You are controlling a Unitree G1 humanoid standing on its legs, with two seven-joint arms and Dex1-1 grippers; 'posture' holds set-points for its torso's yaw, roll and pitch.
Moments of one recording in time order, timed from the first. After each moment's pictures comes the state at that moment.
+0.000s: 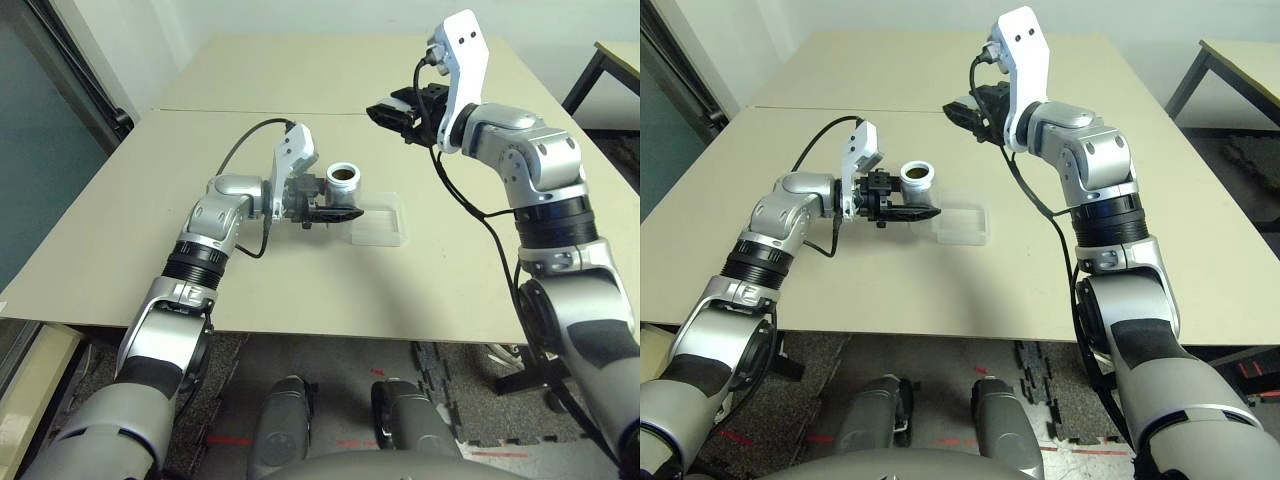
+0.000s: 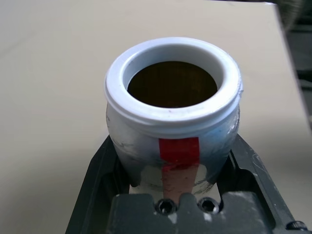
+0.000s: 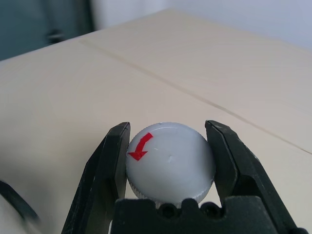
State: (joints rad) left arm -0.83 0.38 -0.13 0.50 -0.25 0.30 -1.12; right arm -0.98 -0.36 -0.01 0.33 0.27 0.63 0.46
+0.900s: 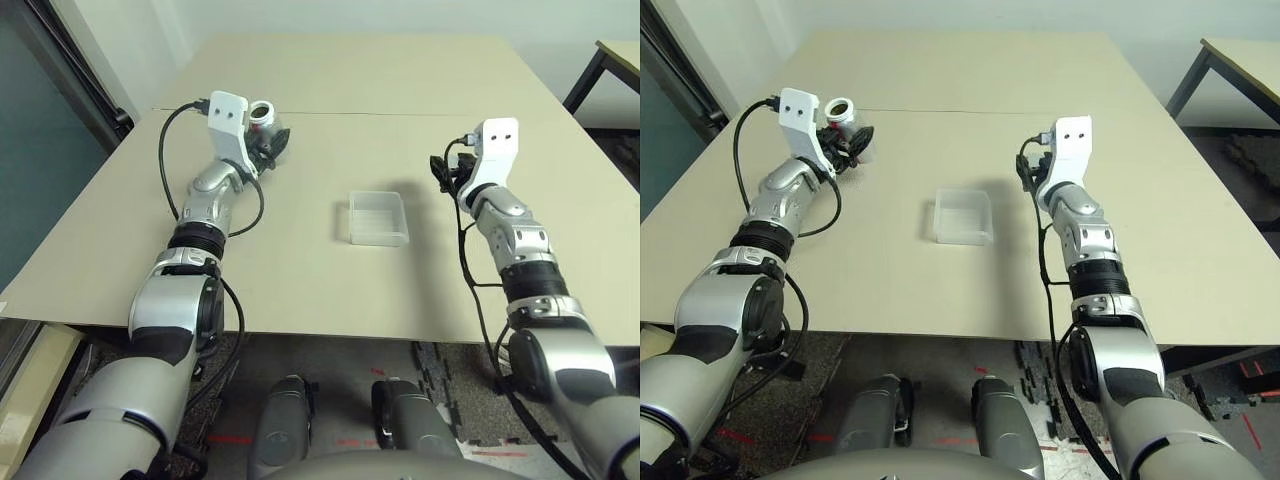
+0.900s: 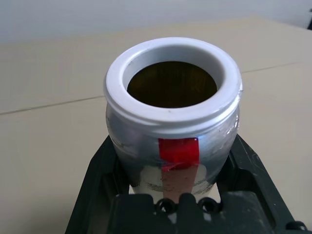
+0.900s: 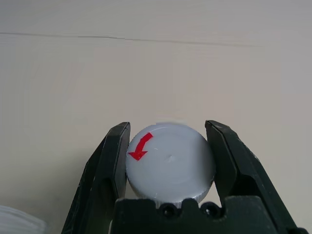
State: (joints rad) left arm -1.01 0.32 0.15 1.15 -0.17 -0.18 -0.43; right arm -0.72 -0.27 -0.15 0.67 0.17 0.16 0.16
